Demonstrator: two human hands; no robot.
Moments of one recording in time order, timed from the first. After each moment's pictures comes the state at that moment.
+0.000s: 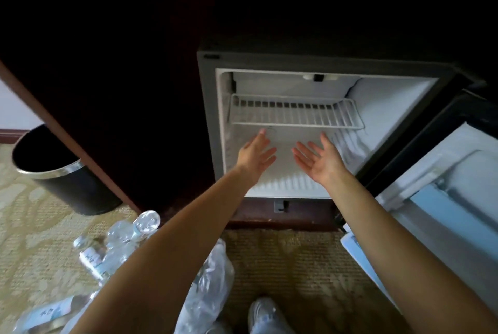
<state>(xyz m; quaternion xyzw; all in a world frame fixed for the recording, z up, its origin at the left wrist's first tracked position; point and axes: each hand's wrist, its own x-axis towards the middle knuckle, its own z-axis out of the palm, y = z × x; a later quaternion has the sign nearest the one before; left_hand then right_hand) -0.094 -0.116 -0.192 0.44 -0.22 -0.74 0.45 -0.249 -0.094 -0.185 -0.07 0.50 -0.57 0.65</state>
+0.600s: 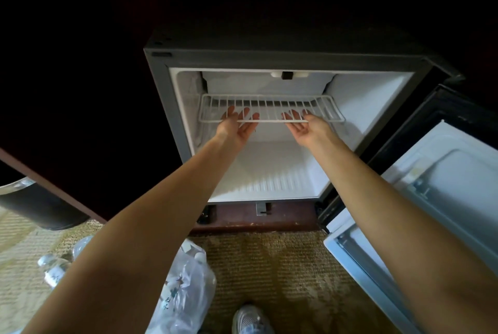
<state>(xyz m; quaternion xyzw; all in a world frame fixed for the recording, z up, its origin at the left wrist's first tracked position) -0.125 -0.182 -0.164 0.40 -0.05 -0.74 0.53 -0.277 -0.161 -0.158 0.02 0.44 -0.66 0.61</state>
